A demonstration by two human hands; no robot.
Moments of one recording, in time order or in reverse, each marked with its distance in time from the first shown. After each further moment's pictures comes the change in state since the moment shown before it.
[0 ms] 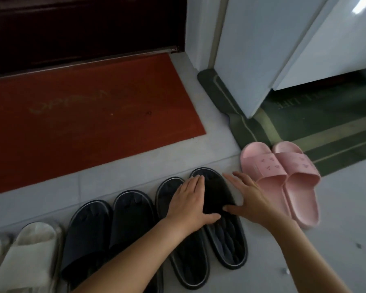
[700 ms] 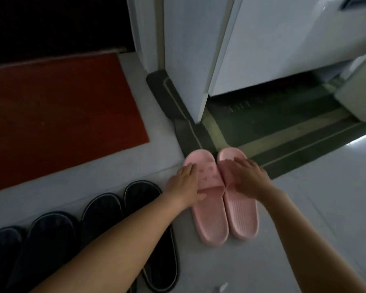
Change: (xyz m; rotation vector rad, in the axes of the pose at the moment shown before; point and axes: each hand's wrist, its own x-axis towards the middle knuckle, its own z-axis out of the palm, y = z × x) left_hand 0.145 0.116 0.036 0.060 -0.194 -0.020; right_hand 0.031 0.154 -0.101 -0.259 -0.023 0.193
